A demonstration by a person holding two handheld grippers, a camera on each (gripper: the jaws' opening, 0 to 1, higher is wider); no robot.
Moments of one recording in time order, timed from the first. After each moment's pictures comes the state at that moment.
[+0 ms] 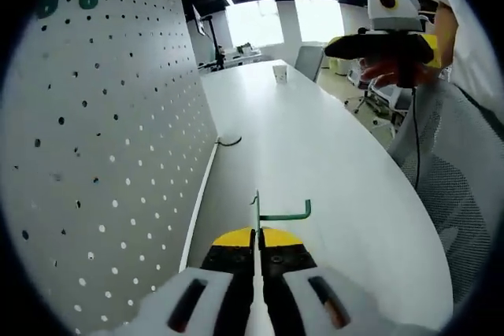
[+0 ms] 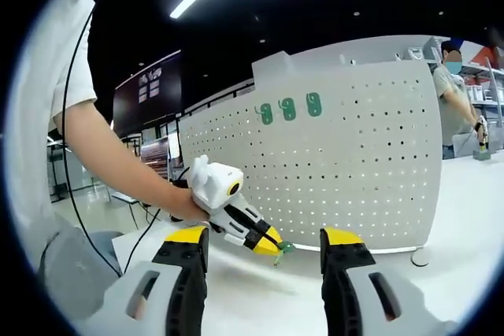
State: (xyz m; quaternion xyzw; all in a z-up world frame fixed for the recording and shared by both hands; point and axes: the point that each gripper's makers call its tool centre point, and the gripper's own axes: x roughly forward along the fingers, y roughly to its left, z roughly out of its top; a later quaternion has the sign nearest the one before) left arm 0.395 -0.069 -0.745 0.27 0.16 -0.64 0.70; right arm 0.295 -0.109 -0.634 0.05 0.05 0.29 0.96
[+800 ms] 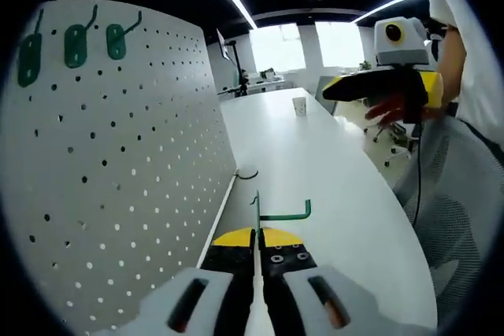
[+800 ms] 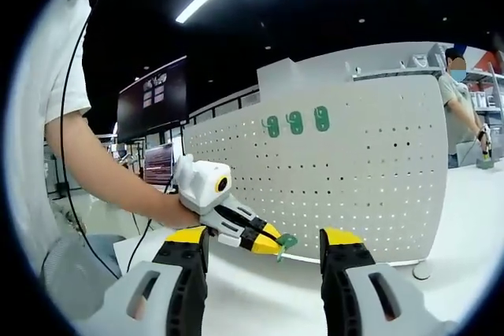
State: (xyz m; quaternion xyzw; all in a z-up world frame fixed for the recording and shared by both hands) left arm 0.385 -0.068 -0.698 0.21 0.11 -0.61 0.76; right arm 0.298 -0.100 -0.615 0.05 0.03 0.30 0.95
